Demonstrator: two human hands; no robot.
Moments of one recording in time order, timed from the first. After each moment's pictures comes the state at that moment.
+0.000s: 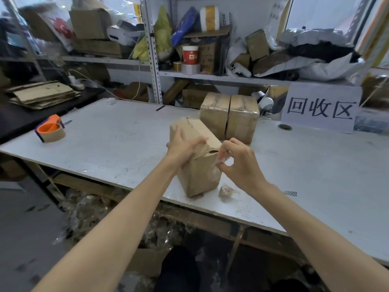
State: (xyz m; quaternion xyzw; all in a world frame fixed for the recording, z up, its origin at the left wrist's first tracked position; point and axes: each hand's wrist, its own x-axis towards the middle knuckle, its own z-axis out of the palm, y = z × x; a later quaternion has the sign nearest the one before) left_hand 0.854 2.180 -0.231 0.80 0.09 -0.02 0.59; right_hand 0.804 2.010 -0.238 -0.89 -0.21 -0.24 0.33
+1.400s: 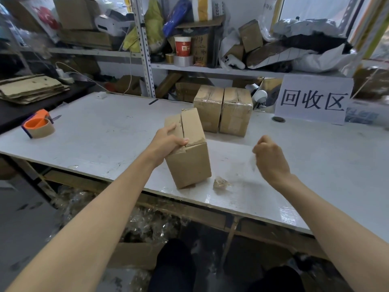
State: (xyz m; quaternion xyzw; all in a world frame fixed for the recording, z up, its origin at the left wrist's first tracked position) left_hand 0.865 2.210 -0.237 0.80 0.02 -0.04 0.60; right_hand 0.828 1.928 -0.272 -0.96 -0.04 -0.24 0.17
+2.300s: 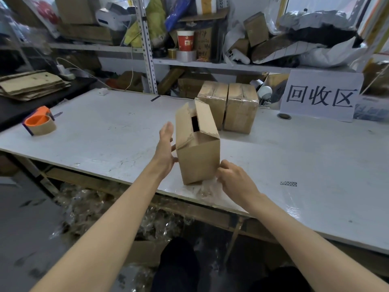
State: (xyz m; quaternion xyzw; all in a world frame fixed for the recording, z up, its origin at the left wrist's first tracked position) left_hand 0.857 2.202 -0.262 0.64 0.05 -0.02 0.76; right_hand 0.810 2.005 -0.319 -0.96 -0.23 -0.13 0.13
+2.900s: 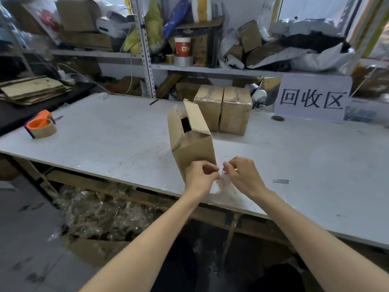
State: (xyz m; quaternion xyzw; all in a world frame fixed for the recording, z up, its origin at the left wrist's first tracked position) left_hand 0.798 2.126 -0.307 0.85 -0.02 0.02 0.53; right_hand 0.806 1.981 -0.302 -0.93 -0.07 -0.14 0.33
